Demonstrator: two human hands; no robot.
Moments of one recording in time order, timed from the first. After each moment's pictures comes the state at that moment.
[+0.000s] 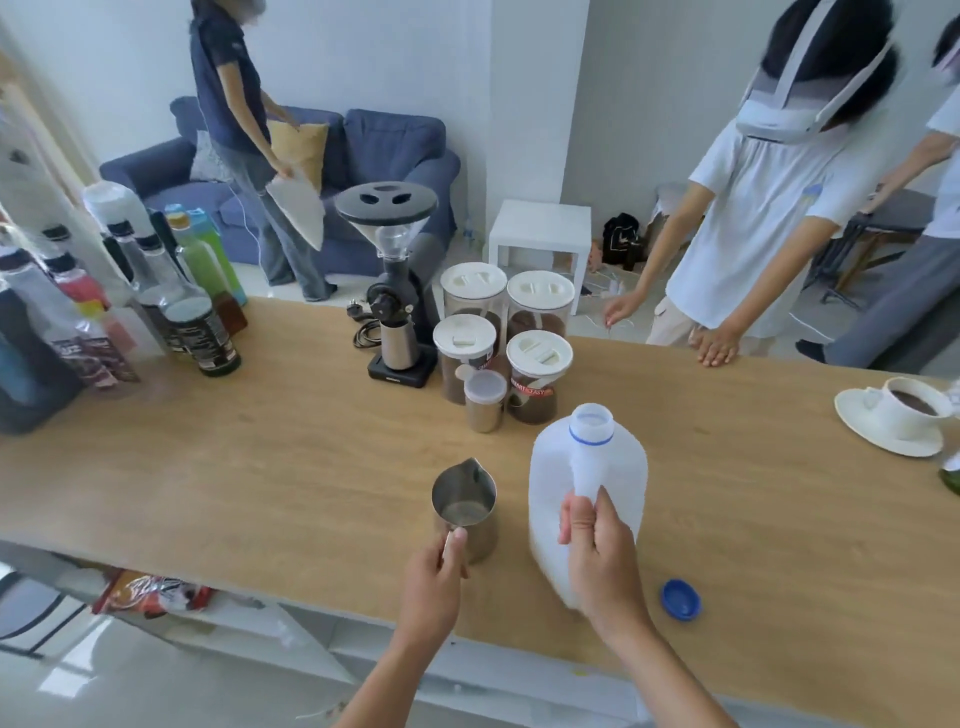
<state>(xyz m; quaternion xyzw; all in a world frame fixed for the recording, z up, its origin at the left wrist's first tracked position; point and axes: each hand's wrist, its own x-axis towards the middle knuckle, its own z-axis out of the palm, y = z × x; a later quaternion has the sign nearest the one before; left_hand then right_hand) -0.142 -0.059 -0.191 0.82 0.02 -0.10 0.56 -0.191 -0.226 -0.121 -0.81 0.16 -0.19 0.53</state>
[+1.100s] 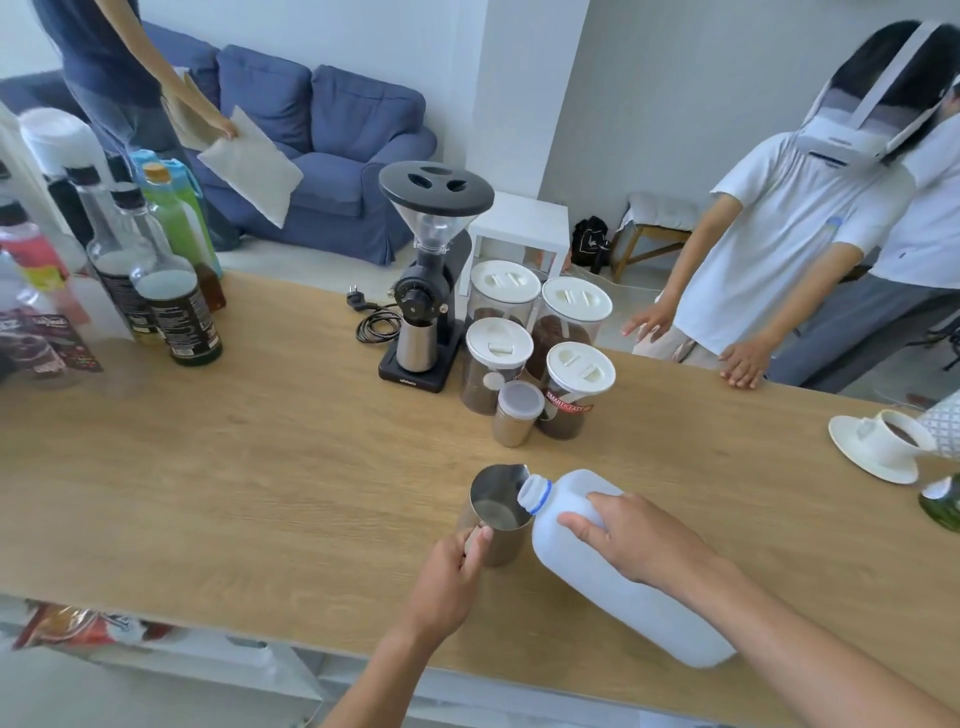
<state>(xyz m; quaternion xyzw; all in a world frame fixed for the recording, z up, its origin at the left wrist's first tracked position) -0.063 -0.006 -0.204 0.77 -0.17 -0.16 0.59 -0.108 -0.209 -0.079 -0.98 0.12 0.16 0.09</state>
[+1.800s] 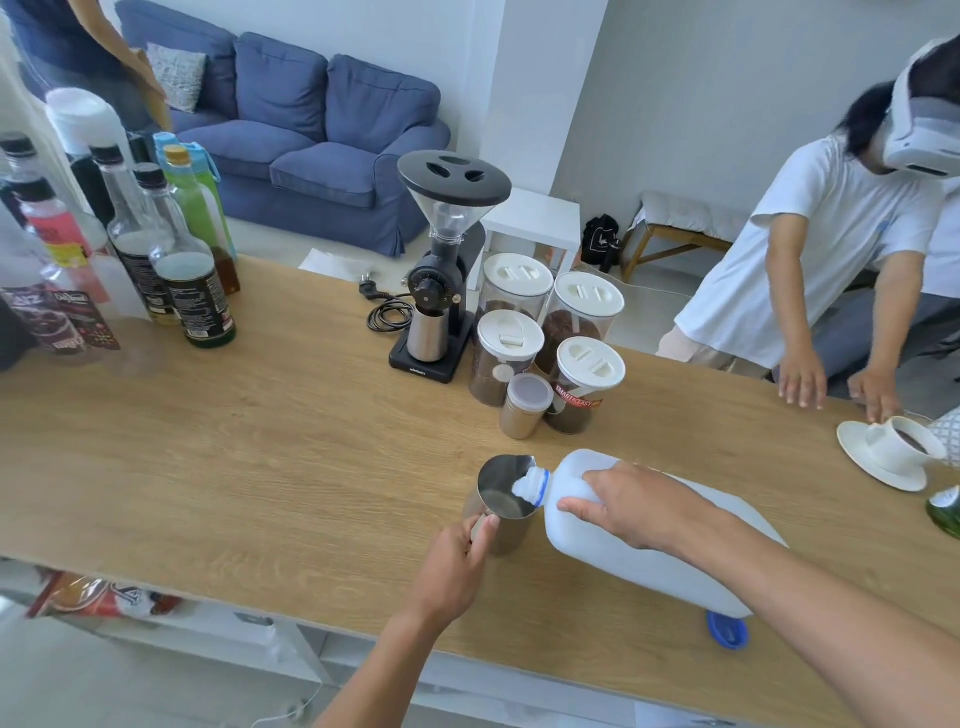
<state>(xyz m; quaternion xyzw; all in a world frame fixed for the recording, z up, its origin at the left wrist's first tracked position) -0.064 -0.004 -0.205 0.78 -0.16 -0.17 0.59 -0.082 -0.208 -0.062 -0.98 0.04 0.20 -0.02</state>
